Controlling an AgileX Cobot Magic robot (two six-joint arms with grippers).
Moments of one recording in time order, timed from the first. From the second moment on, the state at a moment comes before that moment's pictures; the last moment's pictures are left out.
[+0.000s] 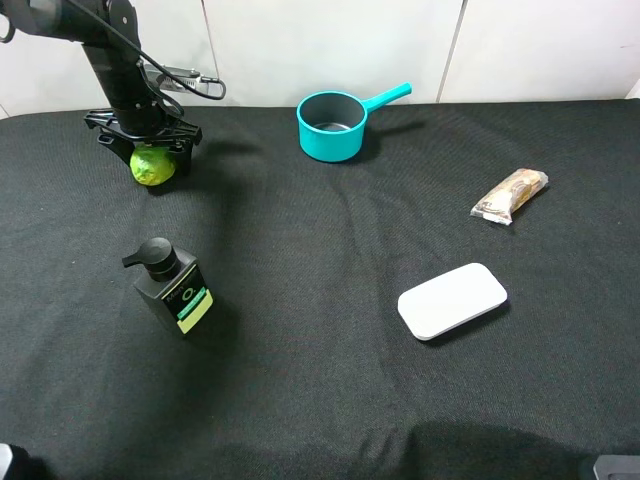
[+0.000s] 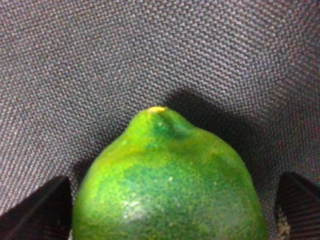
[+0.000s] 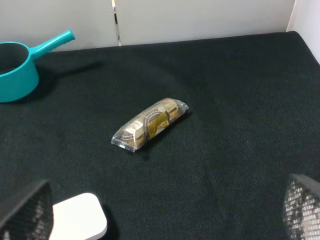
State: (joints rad) left arm -0.15 2.31 -1.70 0.09 0.83 -0.02; right arm 0.01 0.00 -0.50 0.02 1.03 0.00
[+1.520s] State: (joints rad) left arm -0.15 2.31 -1.70 0.09 0.83 -0.02; right arm 0.01 0.00 -0.50 0.02 1.03 0.00
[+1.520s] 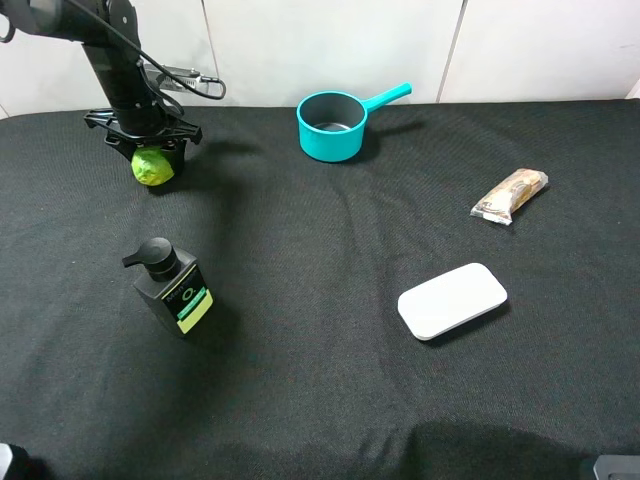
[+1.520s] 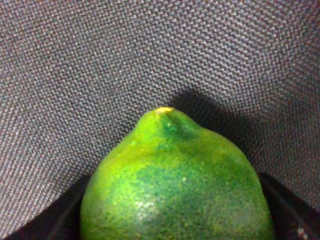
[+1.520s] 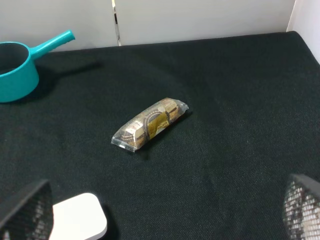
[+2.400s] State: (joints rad) left arm -0.20 2.31 -1.87 0.09 0.95 -0.02; right arm 0.01 0.00 -0.50 0.02 1.03 0.00
